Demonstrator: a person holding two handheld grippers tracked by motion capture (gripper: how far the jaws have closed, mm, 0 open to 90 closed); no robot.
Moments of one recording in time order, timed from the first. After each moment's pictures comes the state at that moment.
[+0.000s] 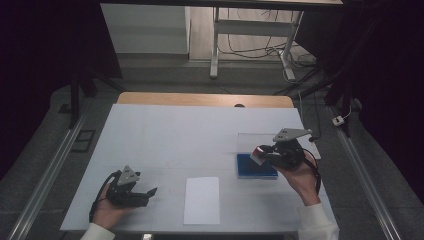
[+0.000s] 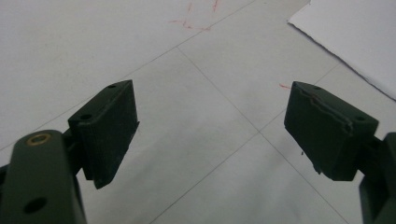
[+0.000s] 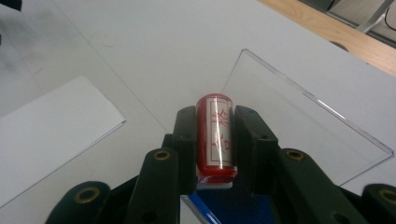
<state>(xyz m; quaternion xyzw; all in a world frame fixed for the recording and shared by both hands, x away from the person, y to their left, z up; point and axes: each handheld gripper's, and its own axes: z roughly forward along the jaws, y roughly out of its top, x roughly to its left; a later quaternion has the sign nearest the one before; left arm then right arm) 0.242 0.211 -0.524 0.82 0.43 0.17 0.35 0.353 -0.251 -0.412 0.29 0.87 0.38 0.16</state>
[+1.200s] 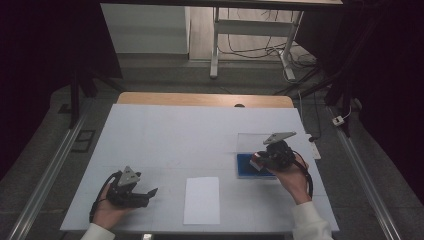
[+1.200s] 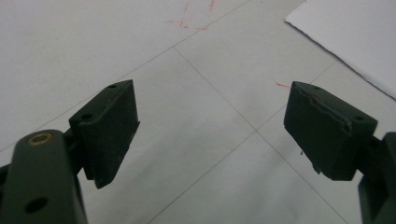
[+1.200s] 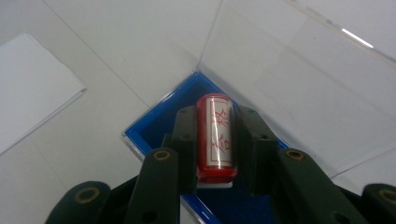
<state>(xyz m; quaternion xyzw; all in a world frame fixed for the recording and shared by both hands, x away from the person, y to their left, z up) 0.241 0.209 -0.523 0.82 0.42 0.17 0.35 0.373 -0.244 -0.454 0.33 0.88 0.31 0.14</state>
